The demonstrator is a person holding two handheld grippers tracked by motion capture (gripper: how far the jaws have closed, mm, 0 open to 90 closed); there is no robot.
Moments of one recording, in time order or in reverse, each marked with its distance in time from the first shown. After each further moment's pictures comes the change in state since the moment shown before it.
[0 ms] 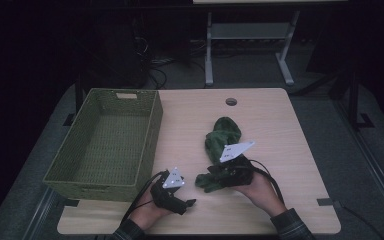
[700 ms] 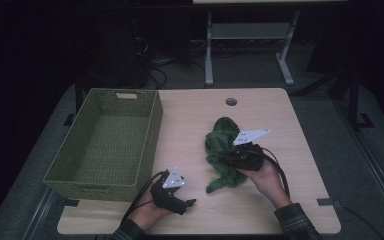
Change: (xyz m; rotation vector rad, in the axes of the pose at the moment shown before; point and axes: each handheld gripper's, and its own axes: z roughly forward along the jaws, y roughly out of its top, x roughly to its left) left arm 0.000 0.000 0.000 -0.001 0.001 0.004; right arm -0.044 -0.005 -0.021 -0.070 -0.141 0.095
